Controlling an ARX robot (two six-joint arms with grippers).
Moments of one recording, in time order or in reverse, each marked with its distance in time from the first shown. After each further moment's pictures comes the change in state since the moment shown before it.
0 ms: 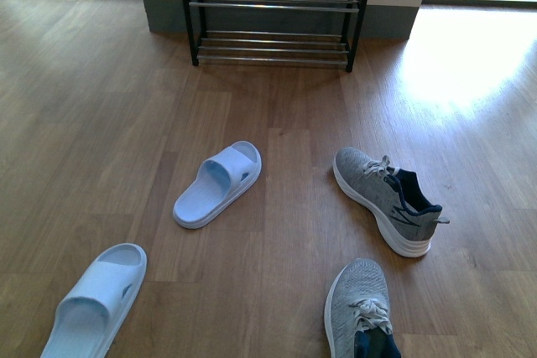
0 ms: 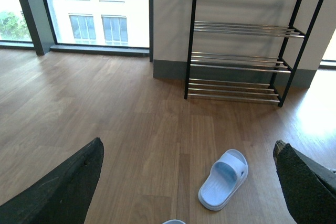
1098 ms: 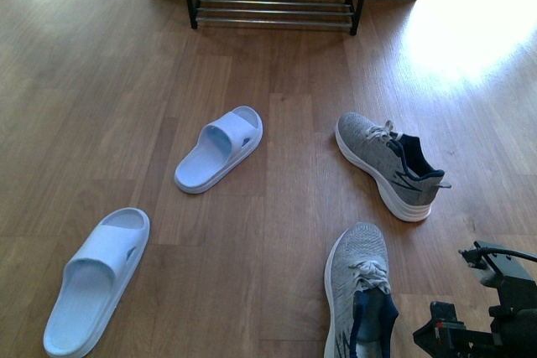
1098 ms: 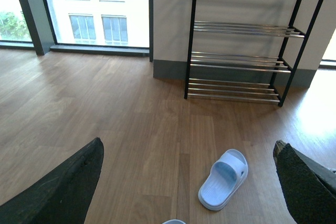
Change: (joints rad) left arm 0.000 0.000 0.000 0.000 0.000 0.000; right arm 0.005 1.450 0.378 0.232 -0.197 0.085
